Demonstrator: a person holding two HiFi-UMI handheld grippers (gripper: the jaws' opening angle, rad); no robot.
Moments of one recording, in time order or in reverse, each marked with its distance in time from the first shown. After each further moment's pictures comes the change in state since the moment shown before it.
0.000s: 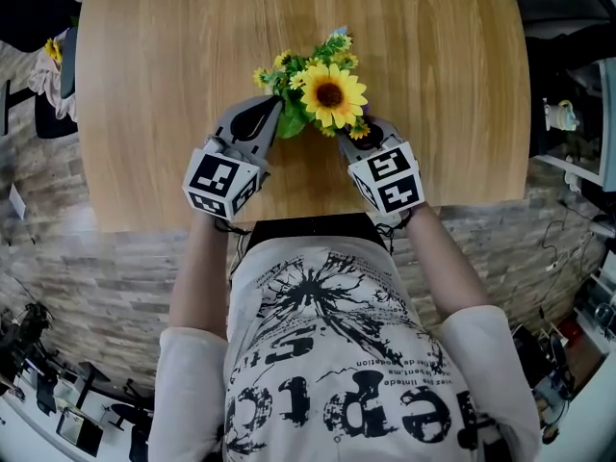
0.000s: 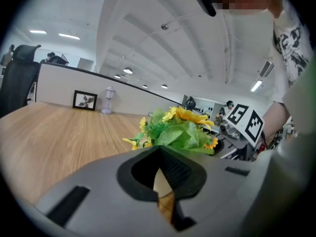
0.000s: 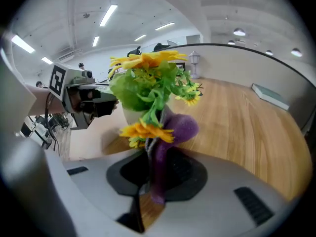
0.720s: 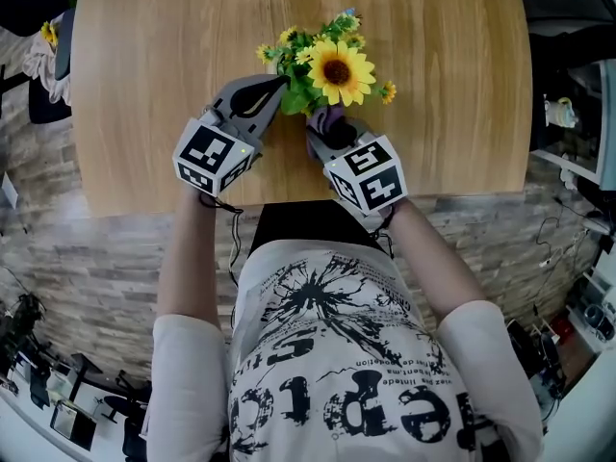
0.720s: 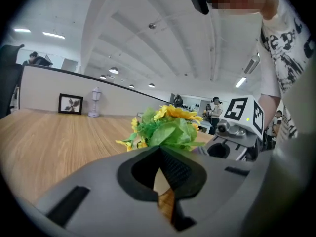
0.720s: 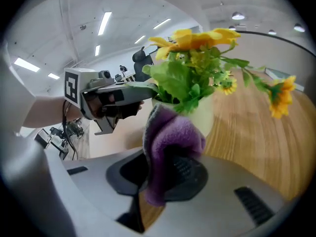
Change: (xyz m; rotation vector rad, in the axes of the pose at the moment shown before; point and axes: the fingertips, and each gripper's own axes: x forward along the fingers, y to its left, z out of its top) left arm -0.001 -0.010 -0.001 0.097 0.002 -0.139; right arm 0.012 0.070 0.000 0.082 0.014 0.155
